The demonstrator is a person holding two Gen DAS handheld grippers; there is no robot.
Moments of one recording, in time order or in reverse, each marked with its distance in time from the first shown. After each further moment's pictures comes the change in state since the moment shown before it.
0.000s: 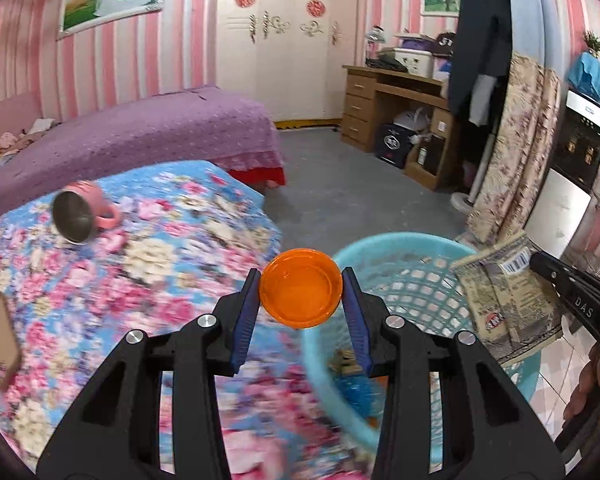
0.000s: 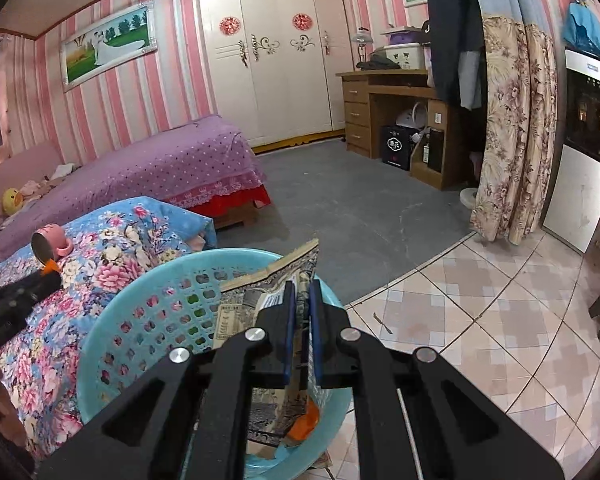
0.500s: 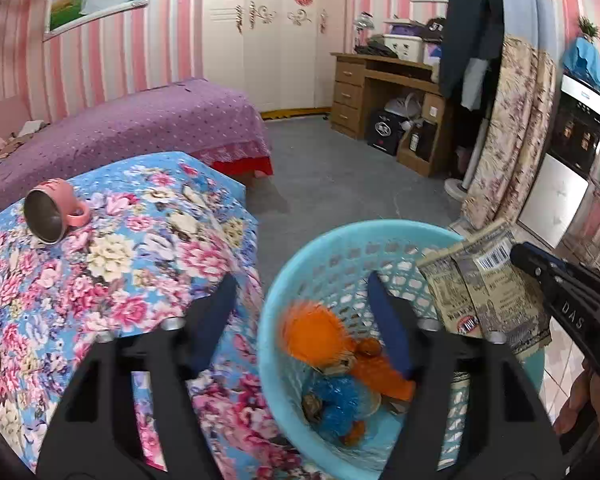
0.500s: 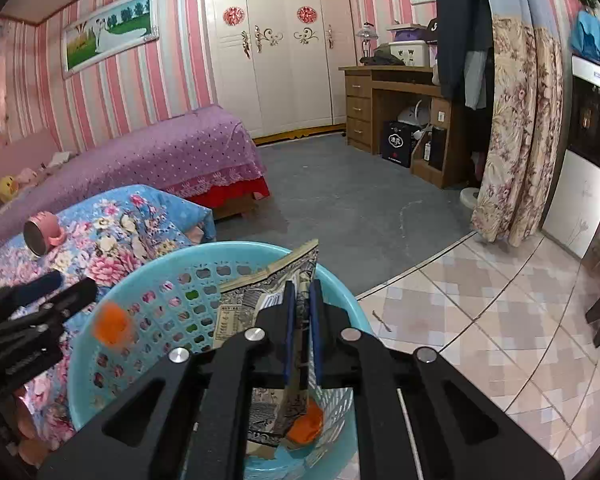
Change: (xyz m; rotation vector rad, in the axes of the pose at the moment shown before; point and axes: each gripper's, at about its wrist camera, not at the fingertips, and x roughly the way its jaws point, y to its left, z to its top) left arm 0.023 -0.020 0.000 0.024 0.021 -0.005; right arm 0.015 0.017 -0.003 -0.038 0.026 -0.027
